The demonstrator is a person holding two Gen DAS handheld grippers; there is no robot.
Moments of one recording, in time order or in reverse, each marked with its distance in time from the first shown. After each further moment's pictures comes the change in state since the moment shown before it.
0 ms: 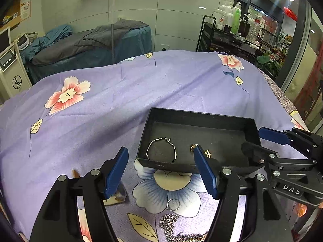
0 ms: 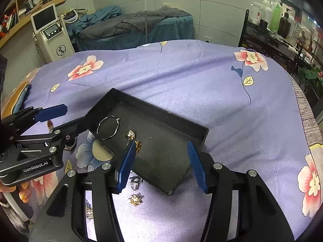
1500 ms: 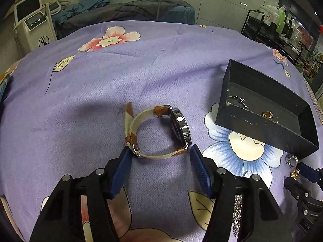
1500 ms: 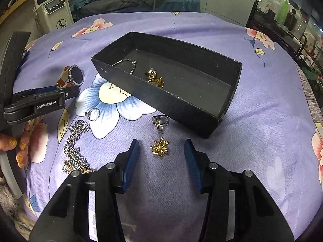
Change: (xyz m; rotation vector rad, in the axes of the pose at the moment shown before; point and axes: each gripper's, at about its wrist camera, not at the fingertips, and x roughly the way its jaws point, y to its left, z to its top) left arm 0.045 0.075 -0.060 -0.202 0.113 0.158; right arm 0.023 0.042 -0.073 -0.071 0.121 -0.063
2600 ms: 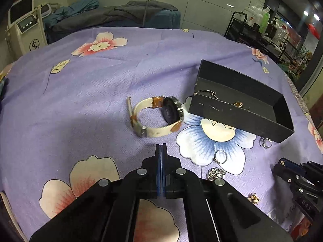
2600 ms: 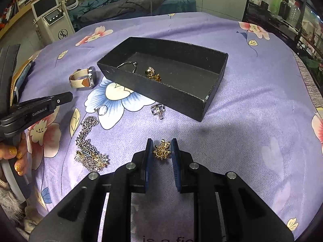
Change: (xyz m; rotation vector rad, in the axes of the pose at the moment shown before) left arm -0.040 -0.007 -0.021 0.017 -0.014 -0.126; right arm -0.022 -0.012 -0.017 0.071 -0.012 0.069
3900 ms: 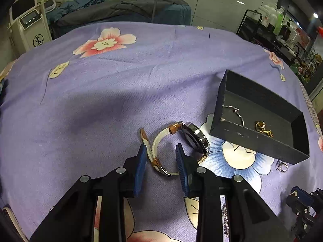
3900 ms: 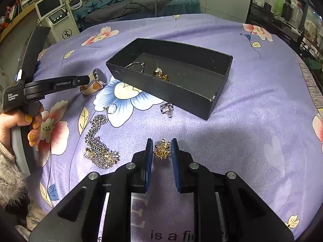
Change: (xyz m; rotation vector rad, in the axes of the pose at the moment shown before) left arm 0.036 0.013 0.035 -0.011 0.058 0.098; right arm -0.008 0.006 -0.002 -0.014 -0.004 0.025
